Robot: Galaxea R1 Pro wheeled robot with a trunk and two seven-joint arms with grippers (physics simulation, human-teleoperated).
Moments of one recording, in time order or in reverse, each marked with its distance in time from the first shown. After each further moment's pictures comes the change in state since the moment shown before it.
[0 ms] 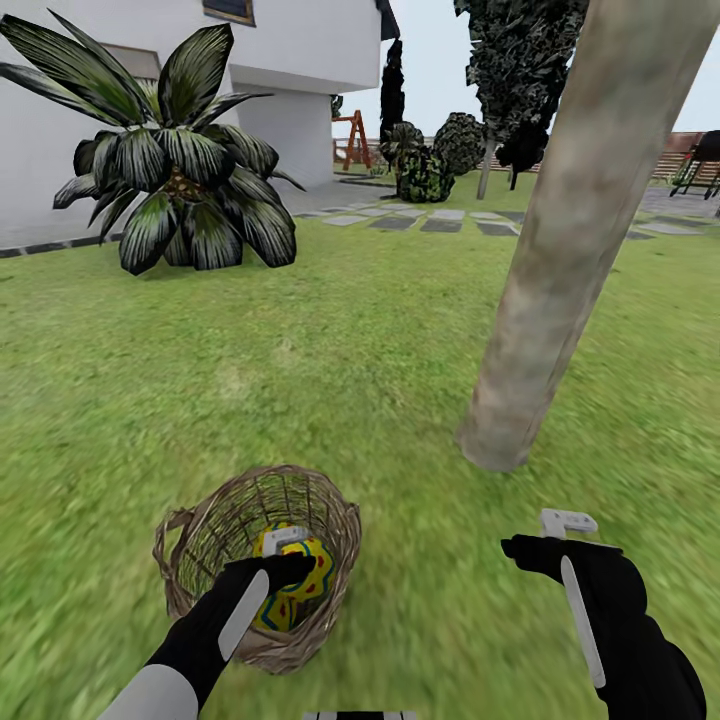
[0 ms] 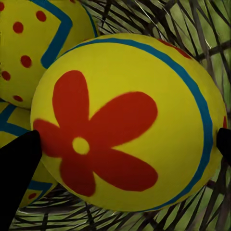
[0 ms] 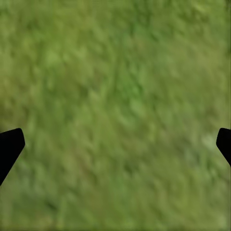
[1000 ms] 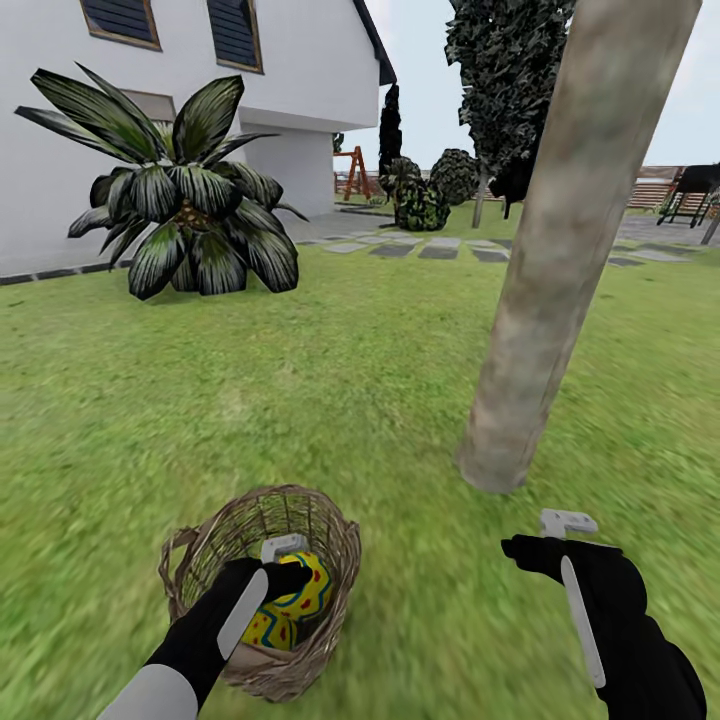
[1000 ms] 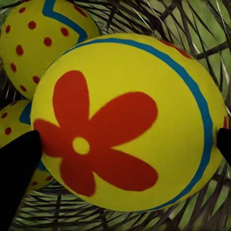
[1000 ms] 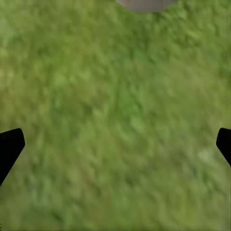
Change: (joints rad) left arm 0.000 0.000 0.009 -0.001 0.007 0.105 0.045; right arm 0.000 0.000 0.000 0.000 0.000 0.000 0.000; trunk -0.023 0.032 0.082
